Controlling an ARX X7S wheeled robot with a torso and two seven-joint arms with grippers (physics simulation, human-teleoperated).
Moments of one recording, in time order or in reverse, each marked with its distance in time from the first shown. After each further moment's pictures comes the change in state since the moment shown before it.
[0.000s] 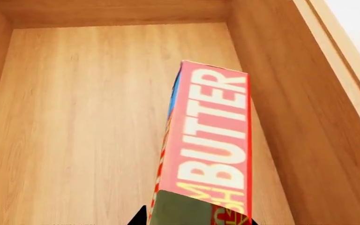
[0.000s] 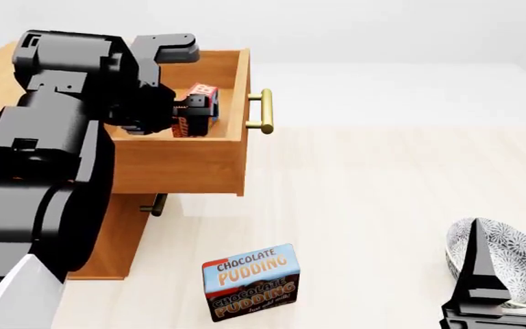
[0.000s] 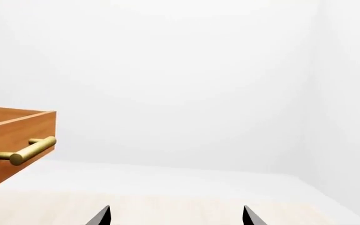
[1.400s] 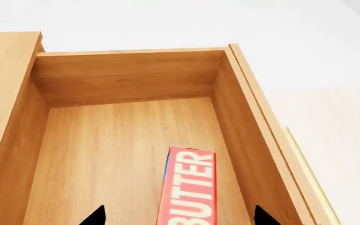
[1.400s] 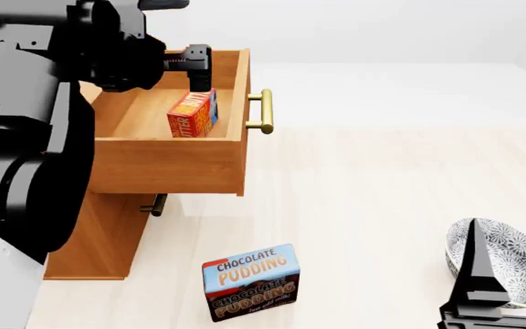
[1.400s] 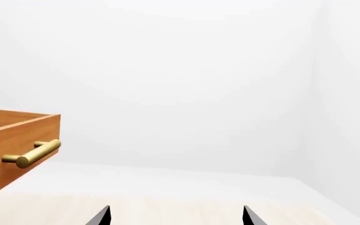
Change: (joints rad) left arm -0.117 -0.009 -0.017 -0.006 -0.013 0.057 -0.006; right arm -0.004 0.000 0.011 -0.030 -0.011 0.026 0.010
